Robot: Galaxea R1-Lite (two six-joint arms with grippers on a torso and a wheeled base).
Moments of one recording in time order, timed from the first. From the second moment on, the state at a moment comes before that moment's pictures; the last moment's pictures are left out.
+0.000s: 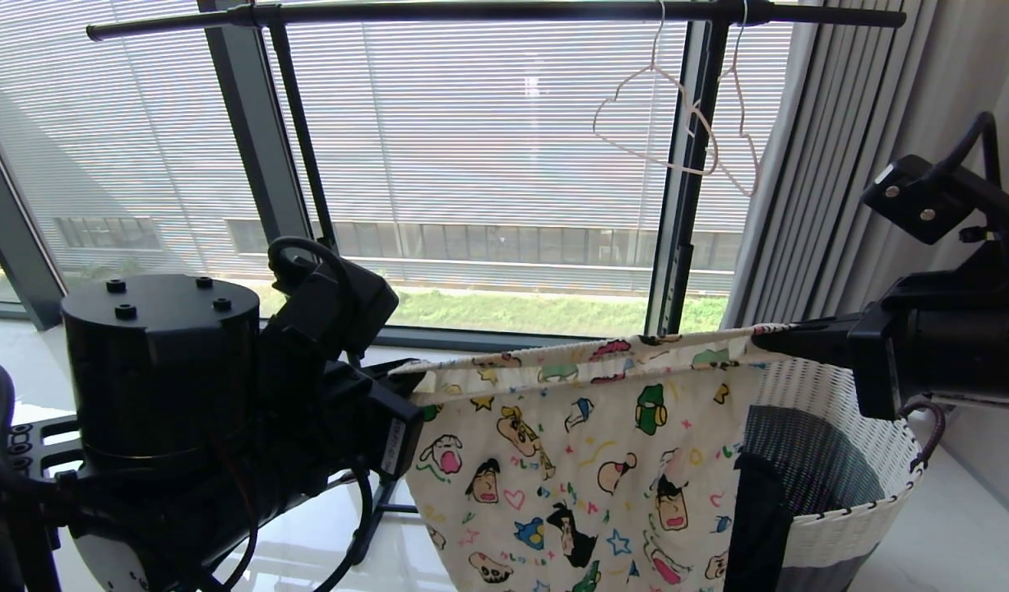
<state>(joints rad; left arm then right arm) -0.71 1.44 -0.68 -0.42 0.30 0.17 0.62 1.33 -1.08 0.19 0.12 0.00</state>
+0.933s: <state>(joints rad) -0.72 1.40 -1.33 0.43 0.11 0.00 0.62 1.43 -1.31 0.23 0.12 -0.01</state>
